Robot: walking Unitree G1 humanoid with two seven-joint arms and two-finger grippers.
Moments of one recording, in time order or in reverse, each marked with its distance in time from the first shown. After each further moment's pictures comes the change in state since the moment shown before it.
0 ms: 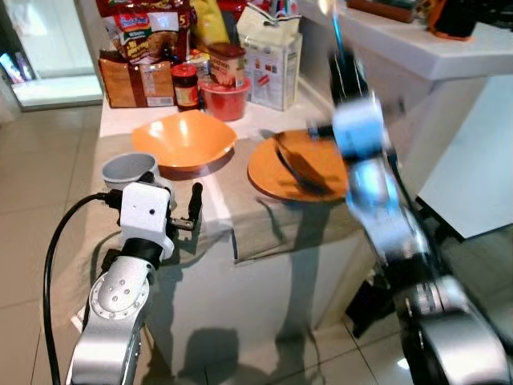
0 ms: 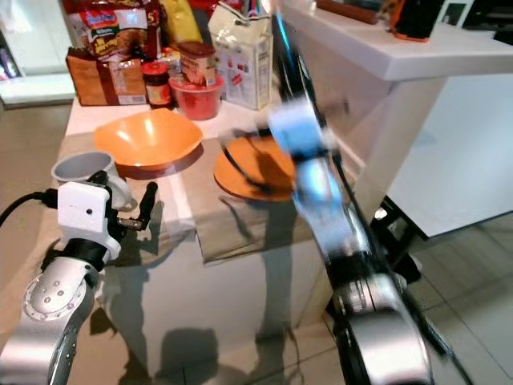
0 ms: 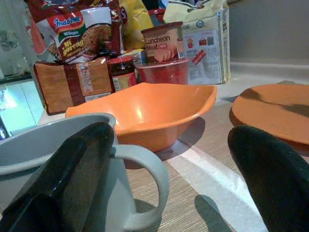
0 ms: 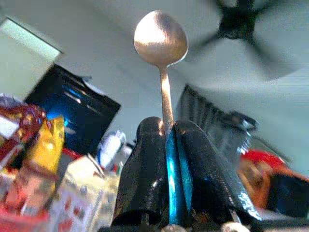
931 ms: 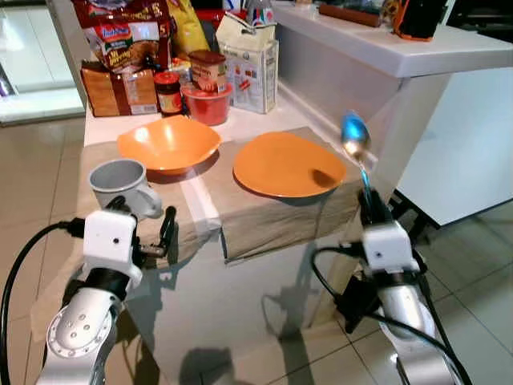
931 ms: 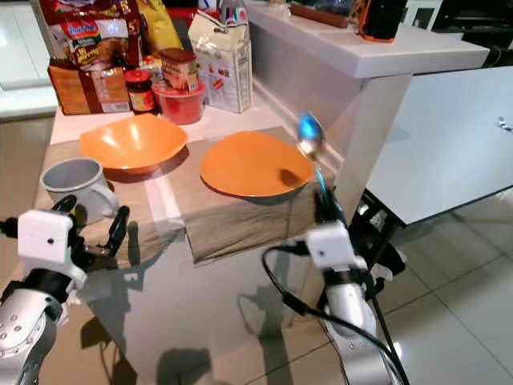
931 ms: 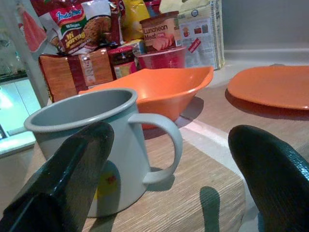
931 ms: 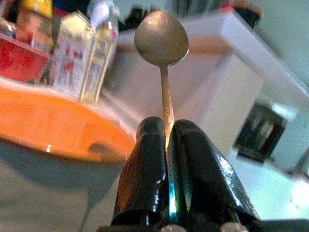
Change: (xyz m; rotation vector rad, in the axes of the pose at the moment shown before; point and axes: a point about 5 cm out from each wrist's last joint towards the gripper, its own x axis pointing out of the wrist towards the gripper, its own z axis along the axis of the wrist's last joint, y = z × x) left arm -0.039 0.028 -0.017 0.034 0.058 0.010; right arm -0.150 -0.008 -0.019 0.041 0.522 0.067
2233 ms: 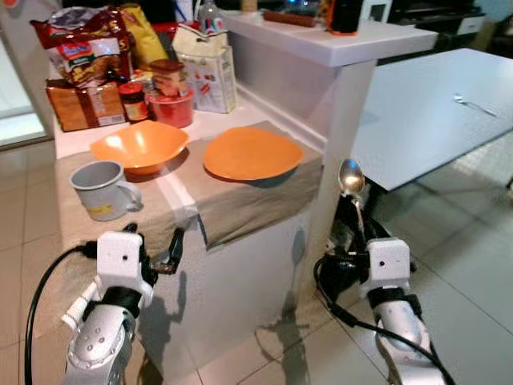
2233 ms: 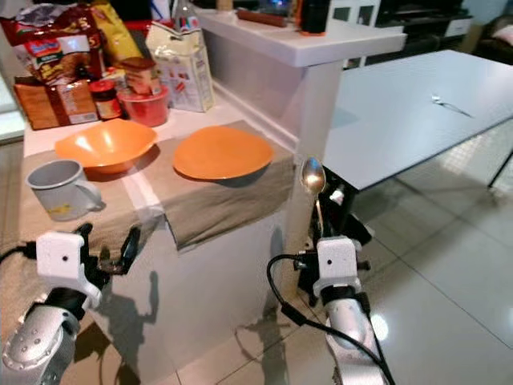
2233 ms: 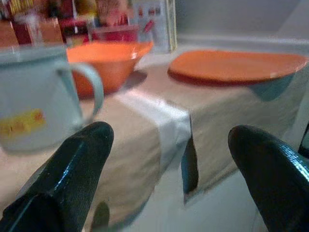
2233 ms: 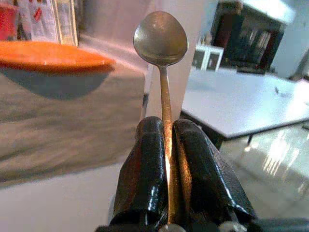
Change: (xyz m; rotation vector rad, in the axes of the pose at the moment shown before) left arm -0.004 -0.014 -0.041 -0.155 0.134 0.016; right arm -0.014 0.018 -0.032 0.216 0.242 0.062
